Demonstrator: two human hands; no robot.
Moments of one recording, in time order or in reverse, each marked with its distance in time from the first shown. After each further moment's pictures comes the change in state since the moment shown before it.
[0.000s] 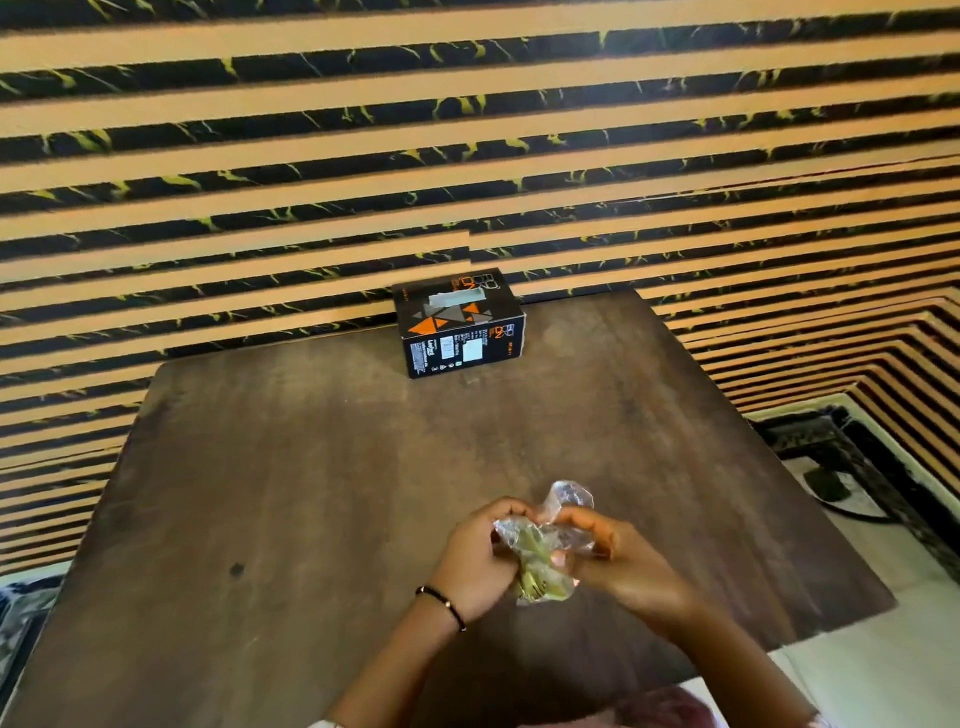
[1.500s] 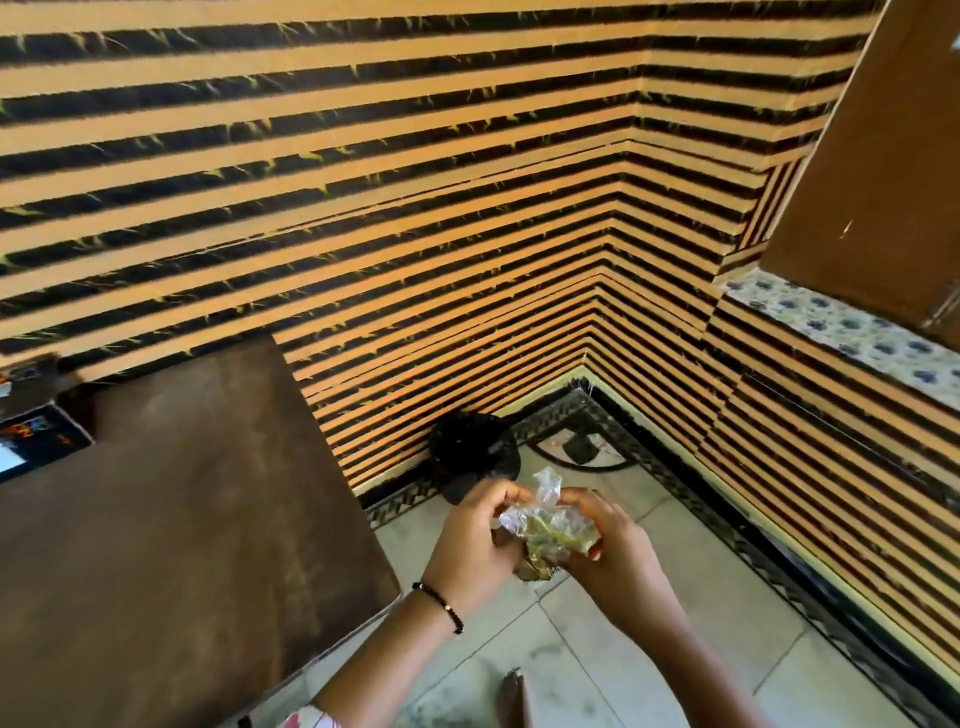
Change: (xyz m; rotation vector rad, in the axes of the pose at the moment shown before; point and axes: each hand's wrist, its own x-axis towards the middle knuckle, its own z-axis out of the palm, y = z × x) left_hand 0.084 0.204 0.485 0.172 -0.218 0.350; right_hand -0.255 0.156 -0.413 -0.411 0.725 -0.146
